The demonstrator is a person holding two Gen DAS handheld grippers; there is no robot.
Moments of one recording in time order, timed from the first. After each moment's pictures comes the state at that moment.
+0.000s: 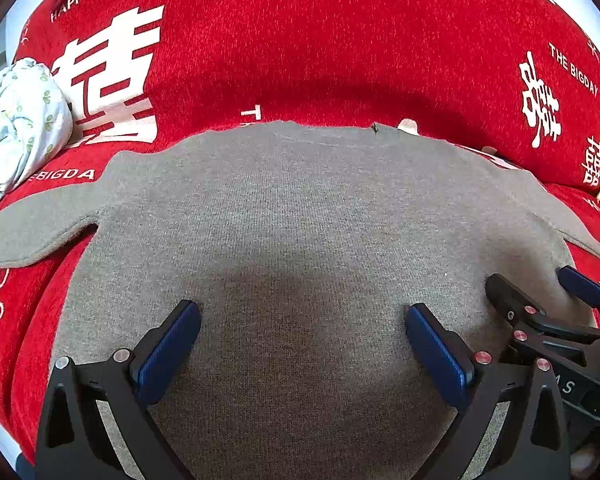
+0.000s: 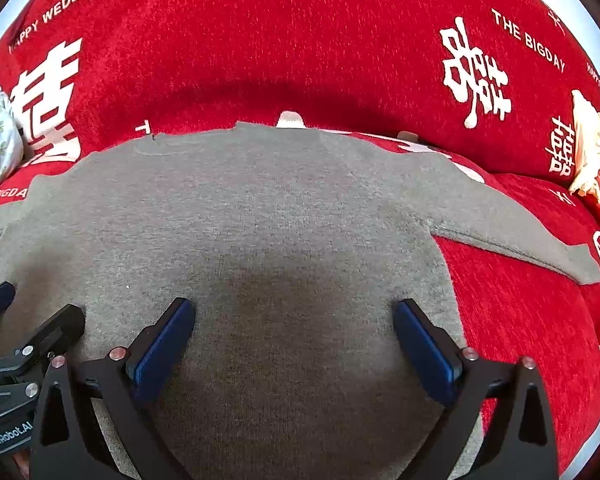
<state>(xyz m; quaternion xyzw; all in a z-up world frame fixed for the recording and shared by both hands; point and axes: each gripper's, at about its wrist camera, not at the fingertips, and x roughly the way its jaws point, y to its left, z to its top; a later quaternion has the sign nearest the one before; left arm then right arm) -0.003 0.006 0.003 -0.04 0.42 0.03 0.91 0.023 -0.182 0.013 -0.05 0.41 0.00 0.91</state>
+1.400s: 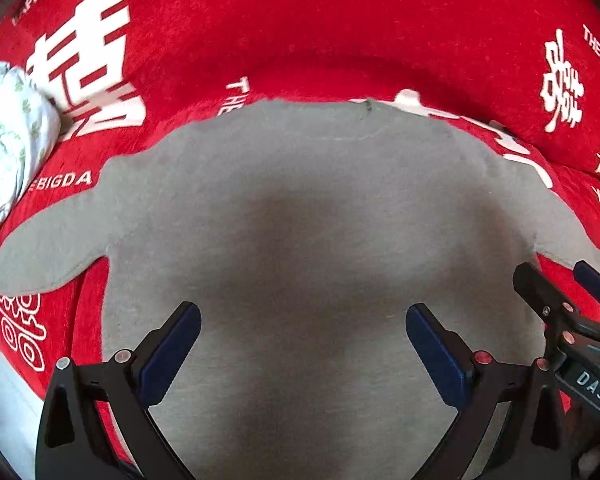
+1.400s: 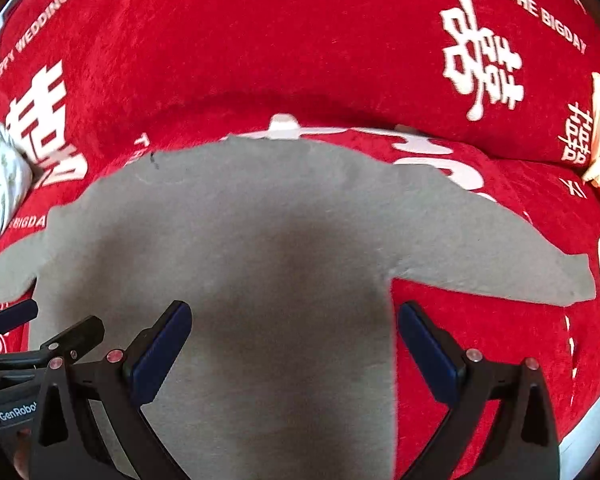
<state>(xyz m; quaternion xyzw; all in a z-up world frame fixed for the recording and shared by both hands) 0.057 -0.017 0.068 -0.04 0.56 0.04 0.83 0.065 -0.225 0.072 0.00 0.49 0.03 0.87</state>
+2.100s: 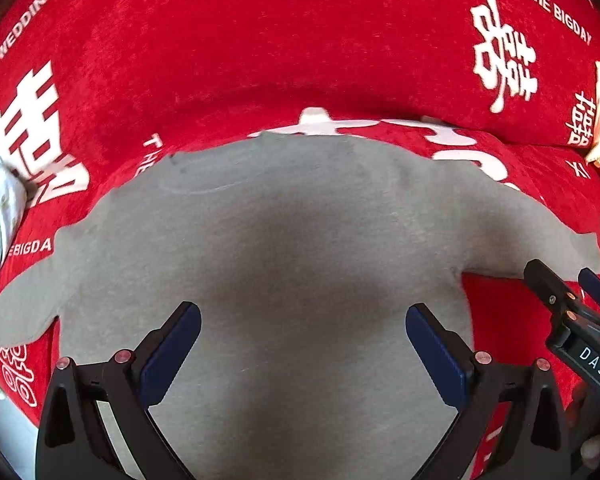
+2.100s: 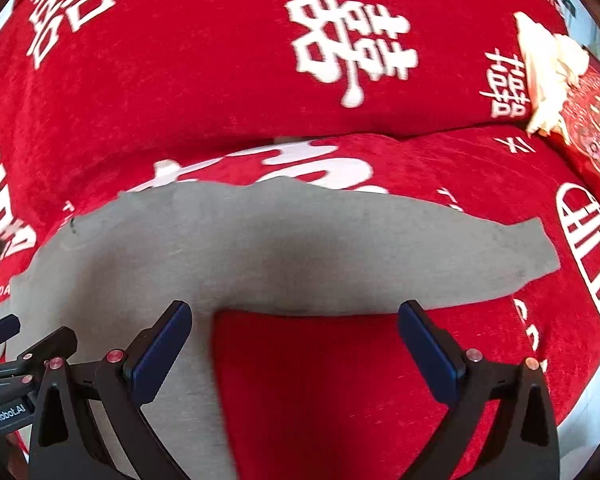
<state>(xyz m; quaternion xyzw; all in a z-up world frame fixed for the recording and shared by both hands) 0.093 -0.129 0.080 0.02 0.54 -0.01 0.84 0.065 -0.359 0.067 0.07 0.46 -0.06 0.88</state>
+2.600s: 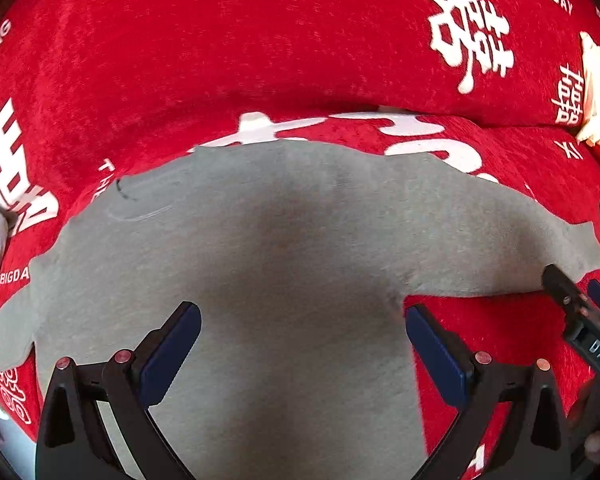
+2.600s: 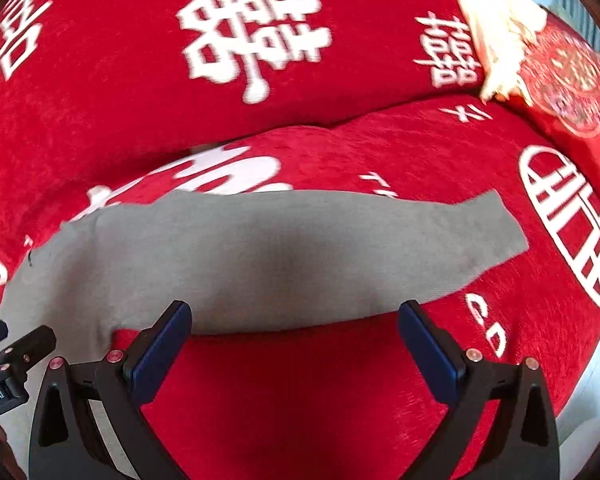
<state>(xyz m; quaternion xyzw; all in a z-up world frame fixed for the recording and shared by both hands) 0.118 -0.196 0.064 0.05 0.54 -0.03 0.84 0.065 -0.450 0.046 0.11 0.46 -0.13 0.87</state>
